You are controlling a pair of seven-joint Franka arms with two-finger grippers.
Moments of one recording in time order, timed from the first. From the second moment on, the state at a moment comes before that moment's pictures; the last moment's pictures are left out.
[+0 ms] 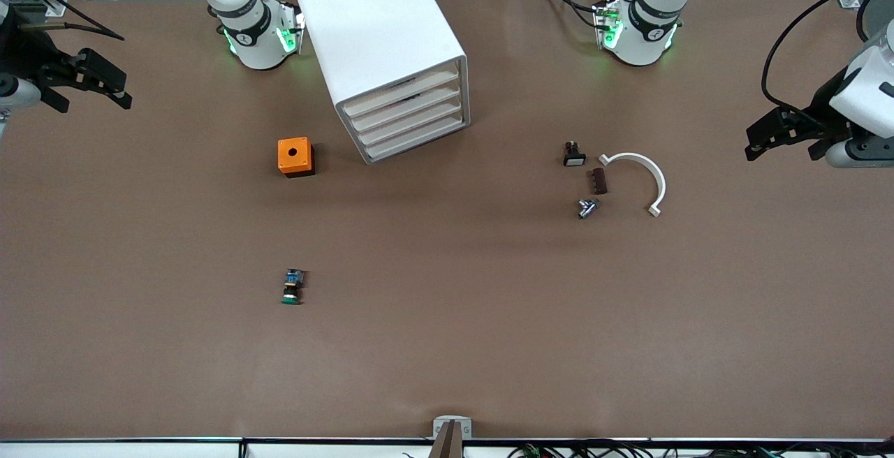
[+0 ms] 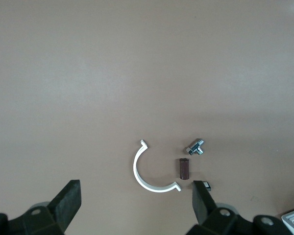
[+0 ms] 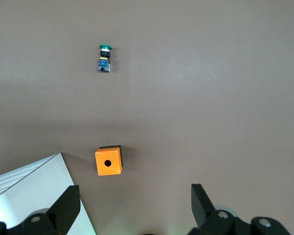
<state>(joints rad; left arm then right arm) 0.02 -0.01 -0.11 -1.61 0.00 1.66 -0.08 0.05 -0.16 -0.02 -1.67 0.02 1.51 -0.01</state>
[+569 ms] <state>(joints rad) 0.04 0.01 -0.11 -1.61 0.00 1.65 -0.07 0.05 -0.16 -0.03 -1.67 0.02 1.51 -0.01</state>
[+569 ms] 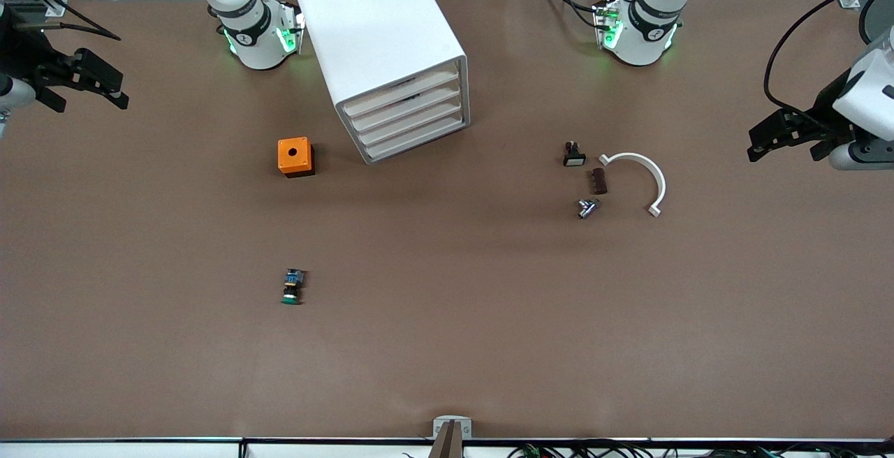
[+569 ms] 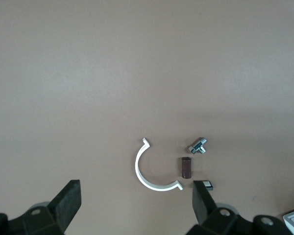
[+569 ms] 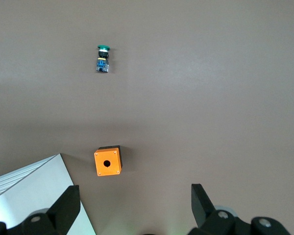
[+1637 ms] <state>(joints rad) -0.09 0.36 -0.13 -1.61 -0.01 1.65 -0.28 0.03 0.09 -0.03 -1.67 0.00 1.64 -0.01</state>
